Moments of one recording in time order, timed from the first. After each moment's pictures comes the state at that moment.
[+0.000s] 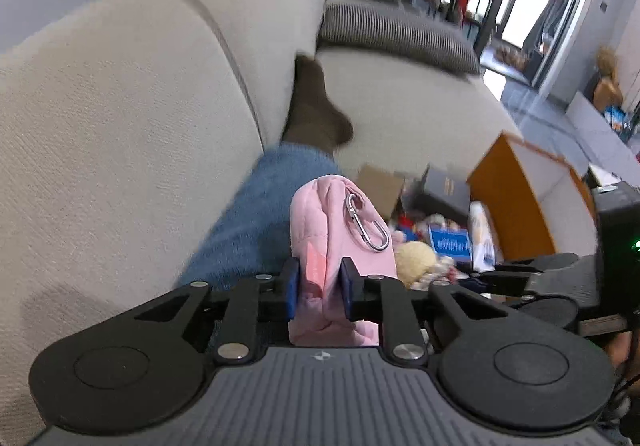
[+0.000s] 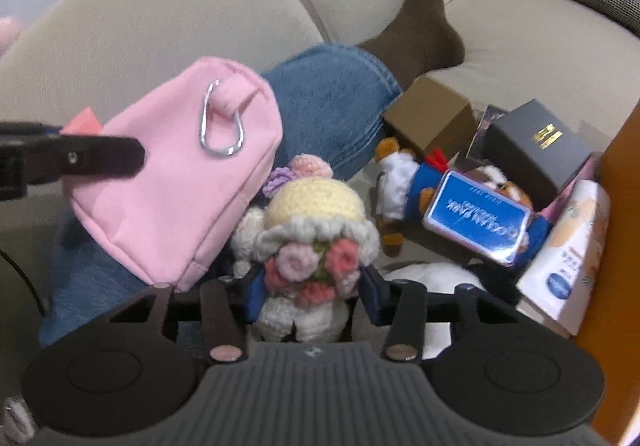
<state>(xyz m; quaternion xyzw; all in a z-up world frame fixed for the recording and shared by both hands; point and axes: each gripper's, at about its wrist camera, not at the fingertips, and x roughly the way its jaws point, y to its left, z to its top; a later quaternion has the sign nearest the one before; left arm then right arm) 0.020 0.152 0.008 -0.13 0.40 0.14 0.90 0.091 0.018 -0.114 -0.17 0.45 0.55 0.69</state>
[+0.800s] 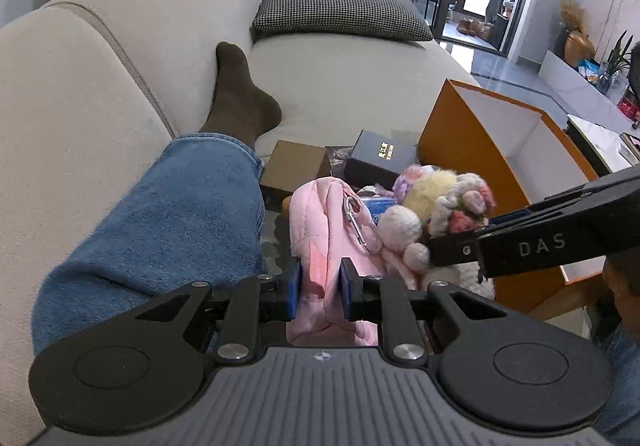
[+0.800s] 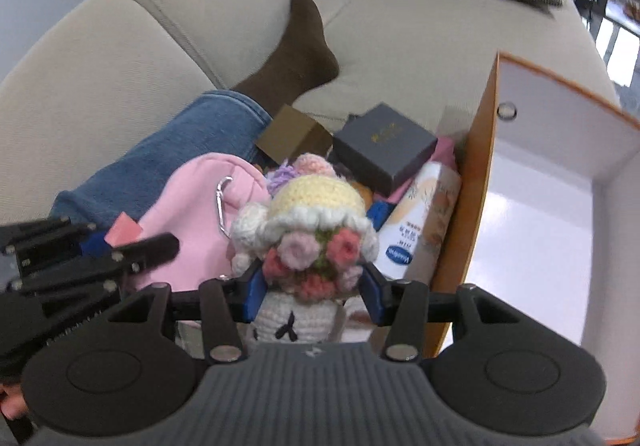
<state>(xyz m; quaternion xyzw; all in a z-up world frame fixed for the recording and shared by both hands) 0.067 0.077 -0.045 -0.08 0.41 0.10 0.90 0.140 -0.036 -0.078 -0.14 0.48 0.44 0.75</state>
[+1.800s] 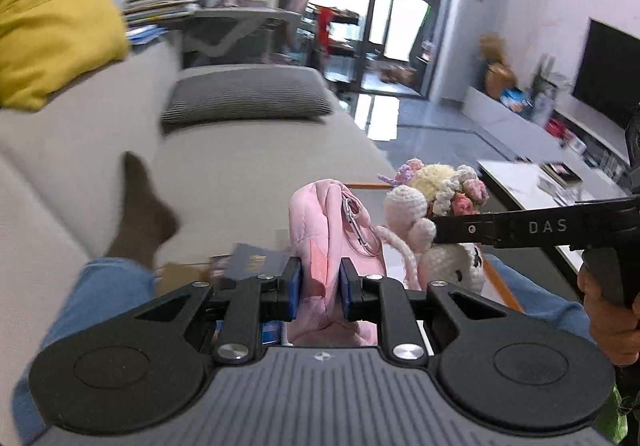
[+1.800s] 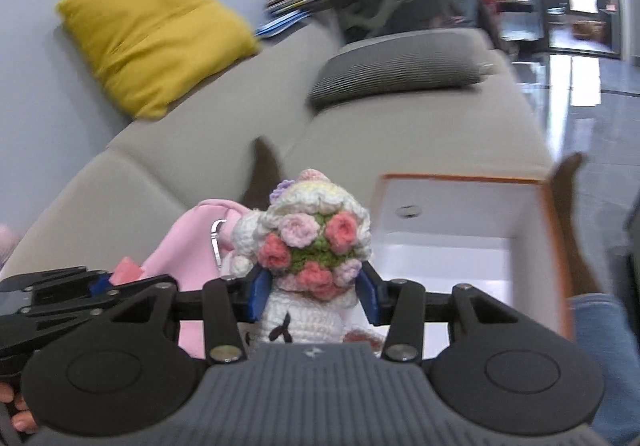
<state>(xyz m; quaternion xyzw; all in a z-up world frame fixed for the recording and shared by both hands) 0.103 -0.009 0.048 -0.05 0.33 0.00 0.94 0.170 -0.164 0.013 0.01 0.37 0.40 0.84</state>
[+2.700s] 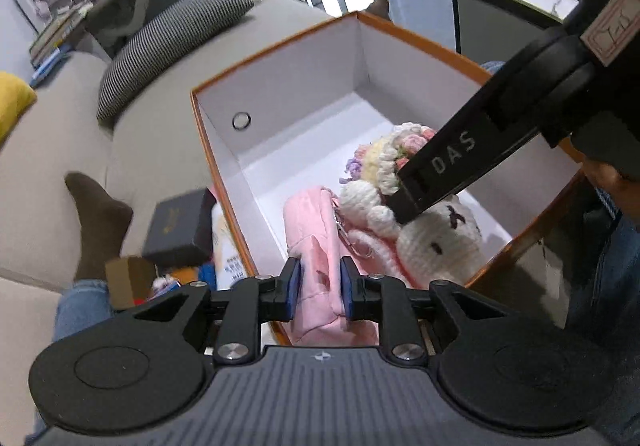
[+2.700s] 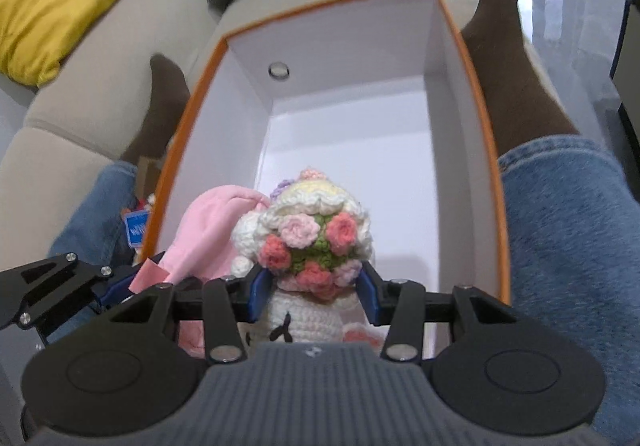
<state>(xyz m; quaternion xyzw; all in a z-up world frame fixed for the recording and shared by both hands) 0.167 -0.142 -0.073 0.18 0.47 0.00 0.86 0.253 -0.214 -0.123 0.03 0.55 0.36 0.75</state>
